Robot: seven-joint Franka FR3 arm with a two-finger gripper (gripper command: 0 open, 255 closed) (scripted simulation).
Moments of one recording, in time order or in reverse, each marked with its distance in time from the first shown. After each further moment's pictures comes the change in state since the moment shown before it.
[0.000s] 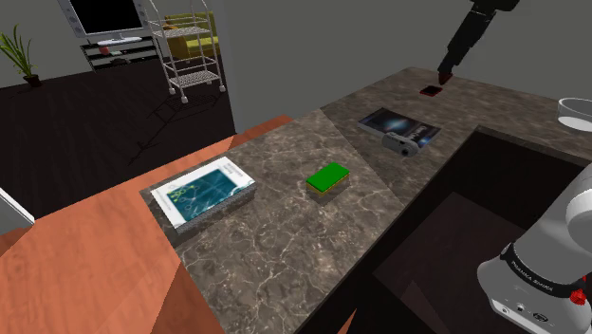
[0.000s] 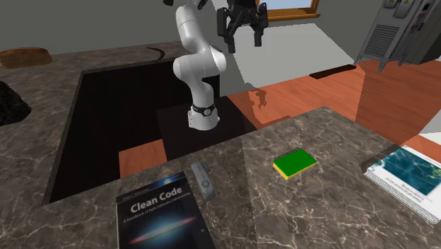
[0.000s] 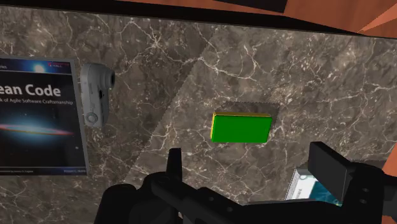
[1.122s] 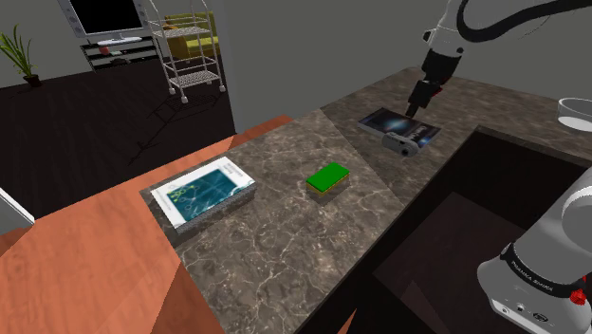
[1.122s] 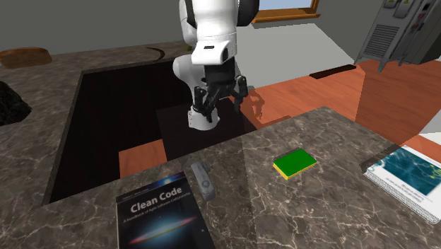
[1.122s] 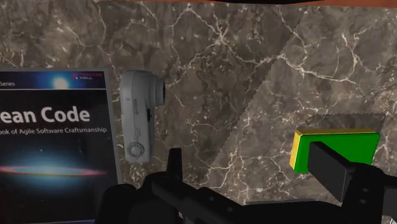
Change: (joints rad) arm -0.075 0.288 -0.131 -0.180 -0.075 0.371 -0.128
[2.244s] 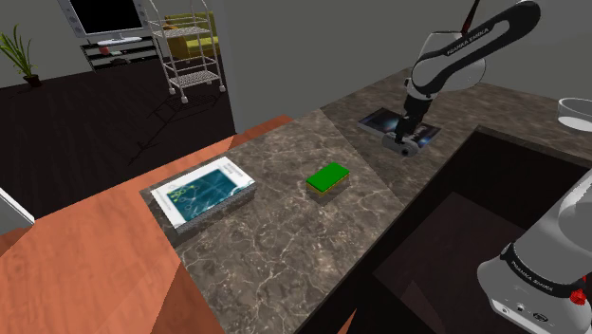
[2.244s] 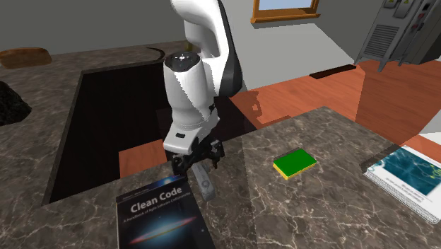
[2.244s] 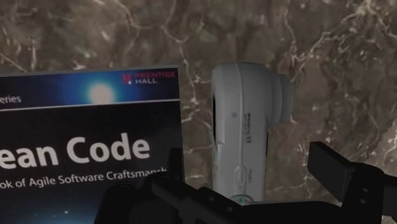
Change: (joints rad) arm -0.051 0.464 -0.124 0.044 0.021 0.340 -0.149
